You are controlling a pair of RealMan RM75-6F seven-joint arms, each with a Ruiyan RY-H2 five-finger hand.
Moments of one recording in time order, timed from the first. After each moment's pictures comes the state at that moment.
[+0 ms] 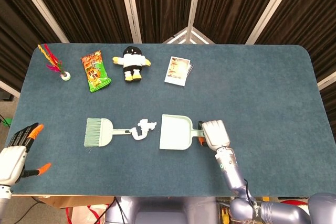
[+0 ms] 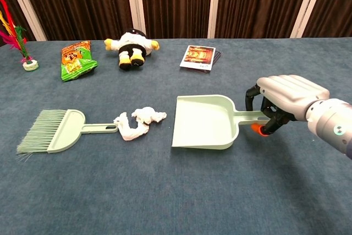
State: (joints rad) left arm -0.09 -1.04 0.00 -1.83 1.49 1.40 -0.01; right arm 0.59 -1.71 0.16 -1.49 -1.05 1.14 -0.61
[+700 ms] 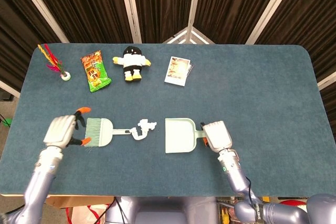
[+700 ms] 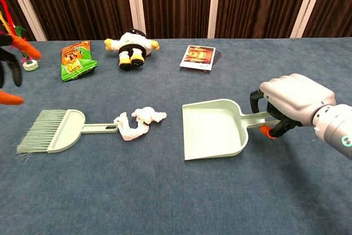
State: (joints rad) left arm -0.46 -1.29 -0.24 -1.96 0.90 1.18 0.49; right arm 0.58 -1.72 0.11 -1.40 -1.17 1.18 -0.65
